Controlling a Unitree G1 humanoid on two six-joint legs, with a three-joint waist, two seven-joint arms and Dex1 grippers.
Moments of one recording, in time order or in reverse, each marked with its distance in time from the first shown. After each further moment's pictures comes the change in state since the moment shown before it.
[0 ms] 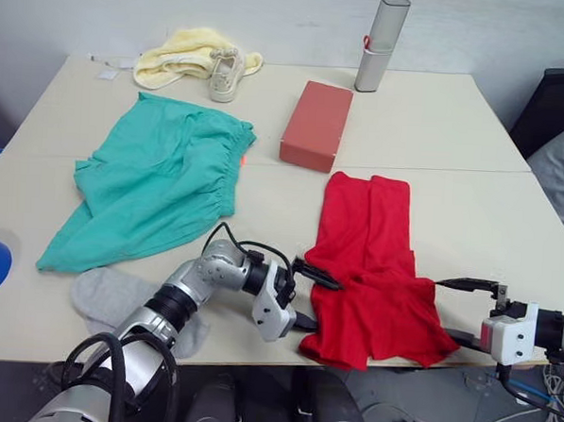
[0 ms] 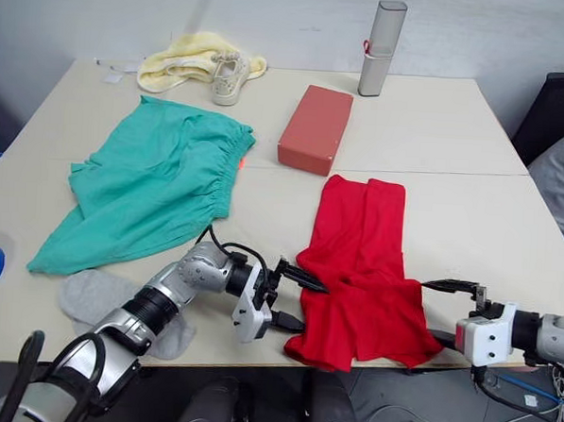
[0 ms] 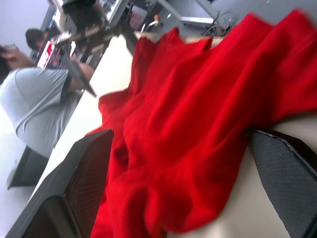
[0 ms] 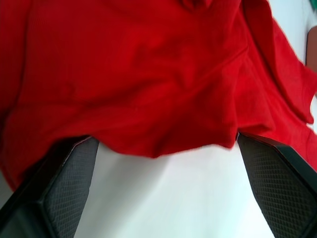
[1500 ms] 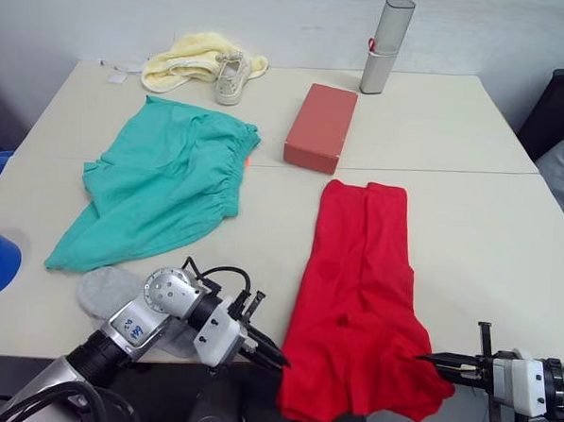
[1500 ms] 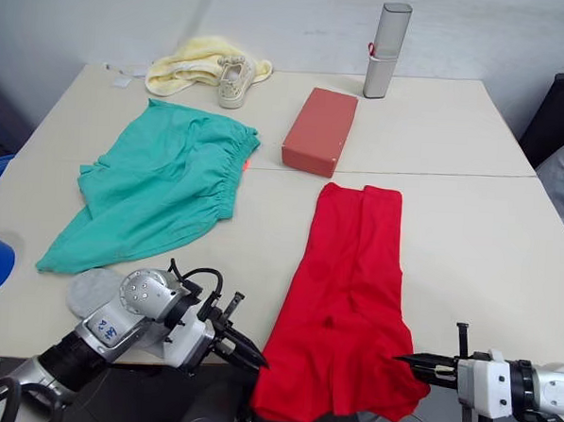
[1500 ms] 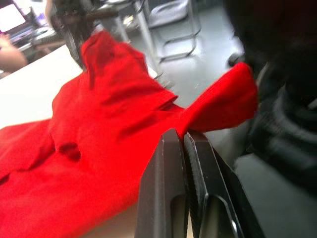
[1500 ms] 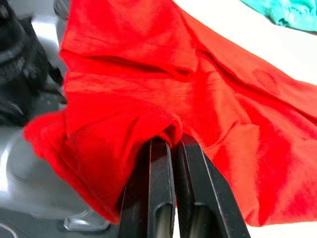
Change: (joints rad) left arm 0.326 0.372 -0.022 -0.662 -0.607 0.717 -0.420; right arm 0.507 -0.132 0.012 -0.558 0.508 0.354 0.100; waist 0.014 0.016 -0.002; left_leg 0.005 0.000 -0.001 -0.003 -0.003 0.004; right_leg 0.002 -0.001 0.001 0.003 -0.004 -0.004
